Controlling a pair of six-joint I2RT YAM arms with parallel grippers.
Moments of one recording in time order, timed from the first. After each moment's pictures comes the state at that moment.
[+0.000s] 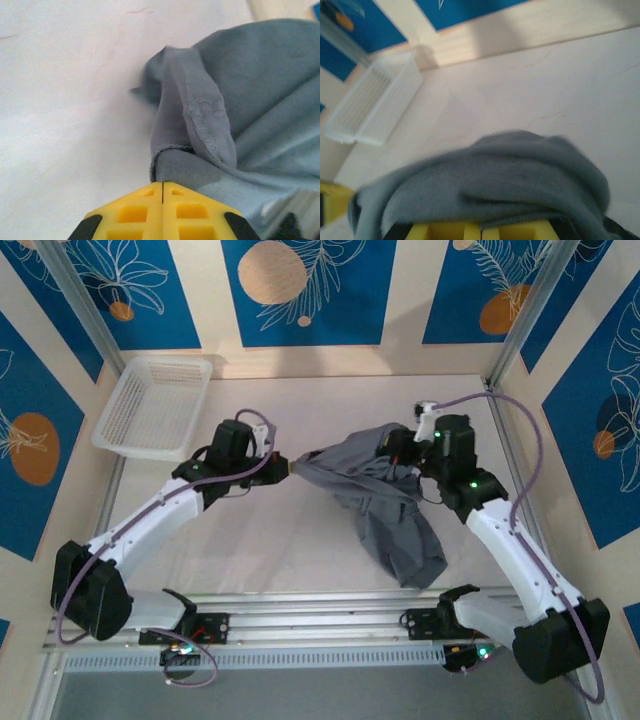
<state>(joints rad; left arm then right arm) -0.50 1.31 1.01 -0.42 0.30 -0.53 0.28 1.03 0.97 -0.33 -0.20 0.43</state>
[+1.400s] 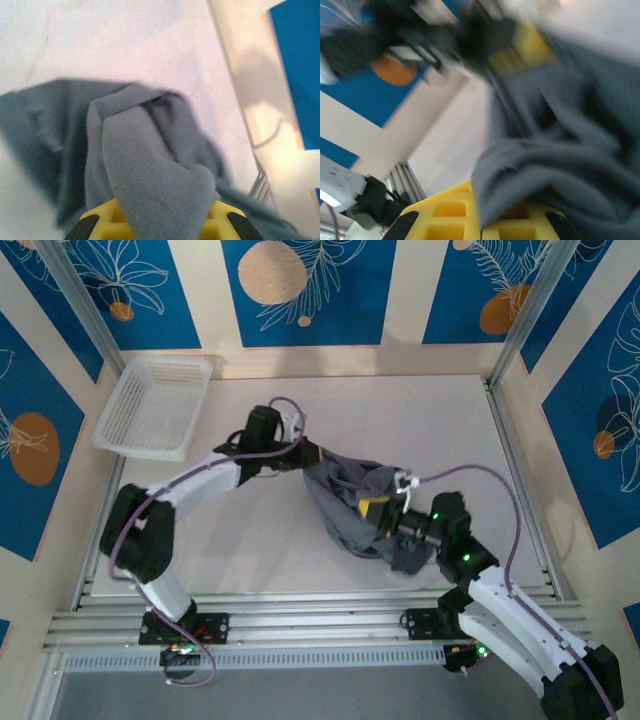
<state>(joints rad) -0.52 1.65 1.21 -0.14 0.54 -0.63 0.51 0.64 0.29 0.07 -0.46 0.63</state>
